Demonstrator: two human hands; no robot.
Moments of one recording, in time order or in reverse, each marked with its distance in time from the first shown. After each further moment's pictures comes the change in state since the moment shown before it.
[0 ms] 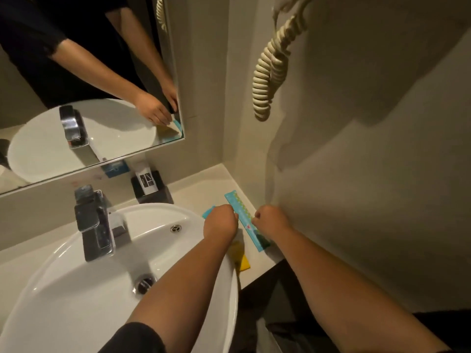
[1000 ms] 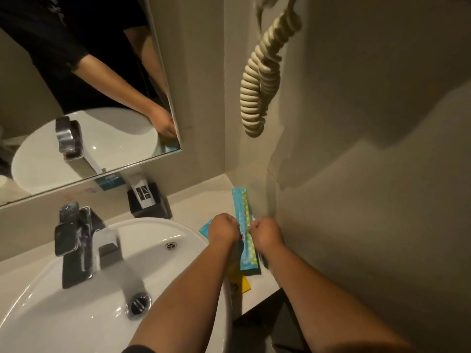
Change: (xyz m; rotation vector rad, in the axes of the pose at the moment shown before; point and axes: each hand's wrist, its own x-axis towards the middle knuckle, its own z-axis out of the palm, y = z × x) left_hand 0.044 0.014 0.024 -0.604 0.072 -0.296; right_hand 0.042 -0.002 0.022 0.332 0.052 0.082
